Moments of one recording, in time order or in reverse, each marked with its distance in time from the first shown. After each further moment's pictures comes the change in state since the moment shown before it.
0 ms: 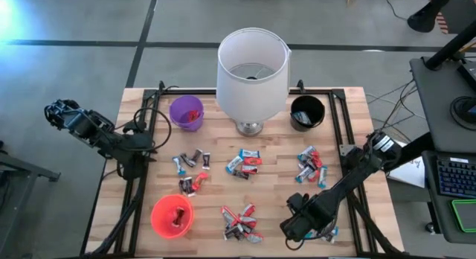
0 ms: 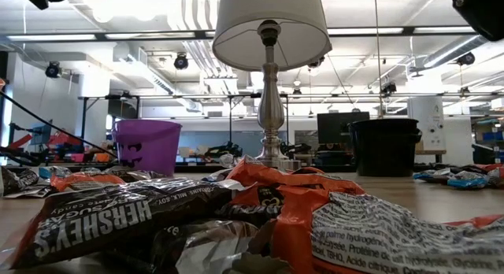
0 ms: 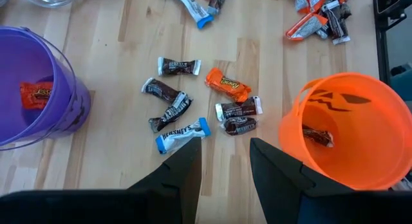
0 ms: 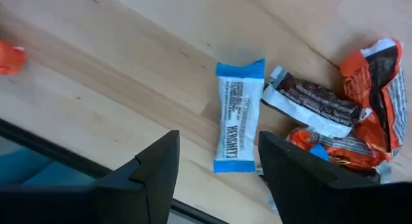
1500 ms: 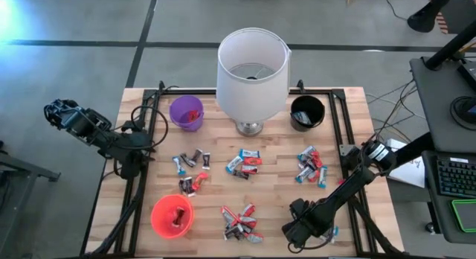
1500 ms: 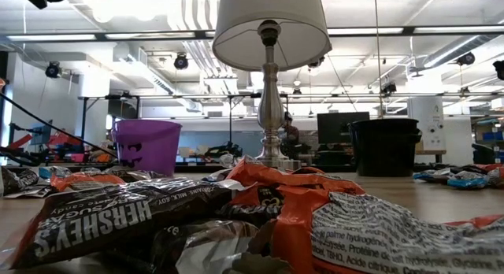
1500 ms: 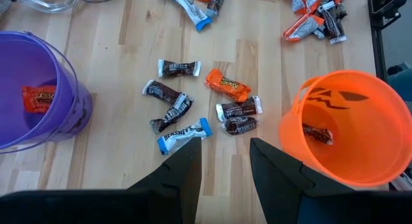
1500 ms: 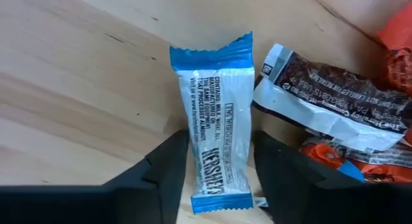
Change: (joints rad) left arm 0.000 -0.027 0.000 -0.007 0.000 0.022; right arm 0.054 0.106 -0.097 0.148 -0.031 0.129
